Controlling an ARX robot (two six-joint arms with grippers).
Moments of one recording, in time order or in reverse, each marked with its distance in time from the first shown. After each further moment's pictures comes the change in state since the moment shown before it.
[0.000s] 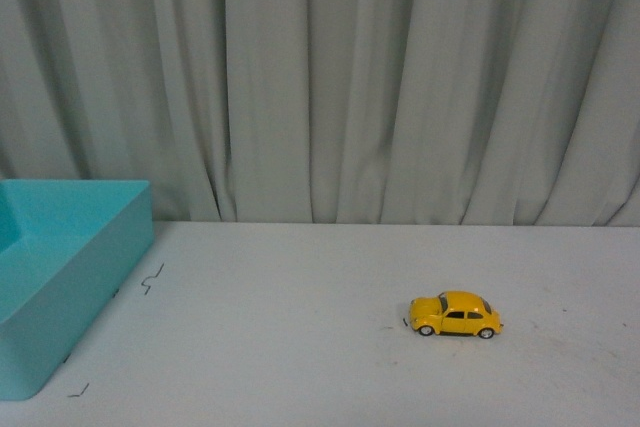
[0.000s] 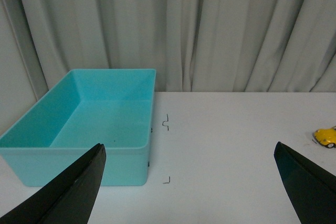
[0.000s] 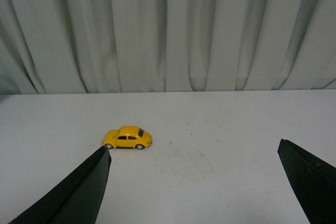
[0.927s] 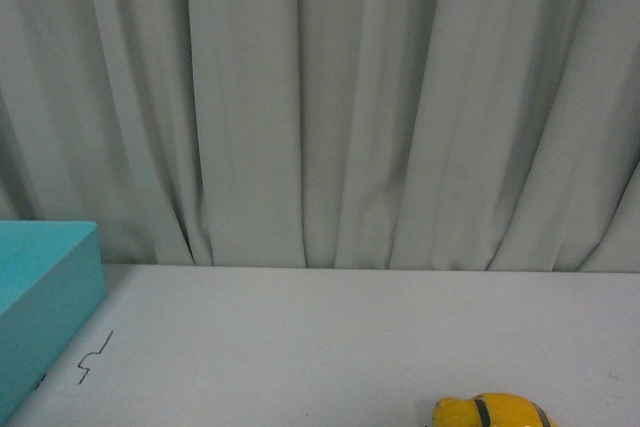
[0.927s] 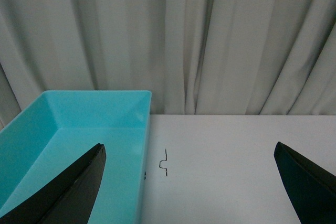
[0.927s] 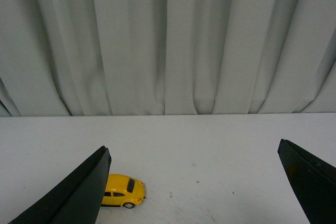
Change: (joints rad) left arm 0.000 0.000 0.000 -0.002 0.000 0.000; right arm 0.000 0.000 0.000 -0.001 0.000 0.000
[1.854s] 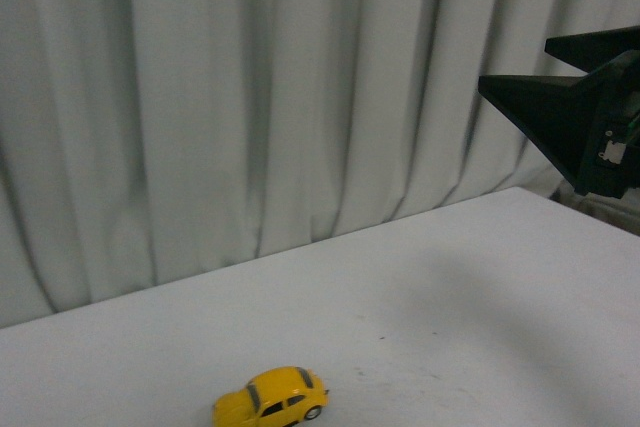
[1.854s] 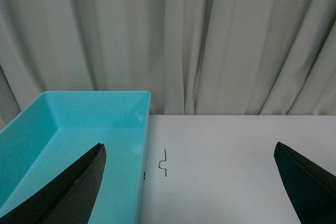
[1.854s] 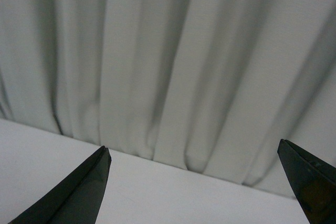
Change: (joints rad) left arm 0.000 0.000 0.000 0.000 0.000 0.000; right arm -0.441 0.986 0.303 0.765 -0.663 -0.166
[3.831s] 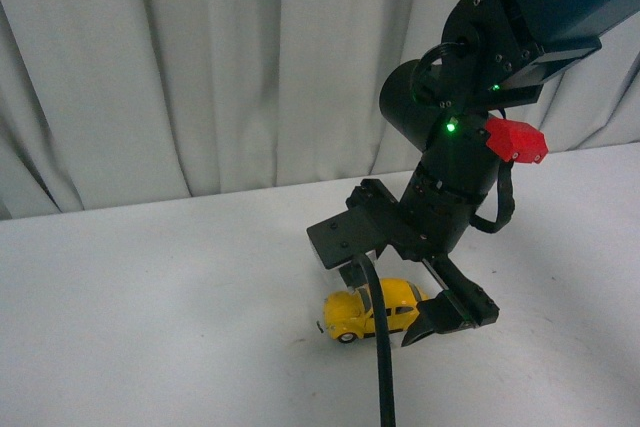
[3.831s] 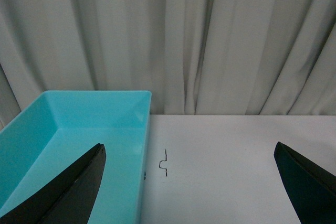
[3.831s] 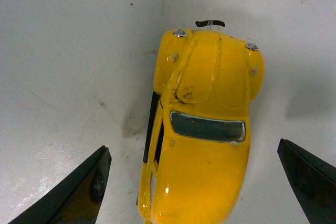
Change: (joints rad) left arm 0.000 0.000 0.000 0.000 0.000 0.000; right arm 0.592 1.256 1.162 -1.463 0.383 -1.389
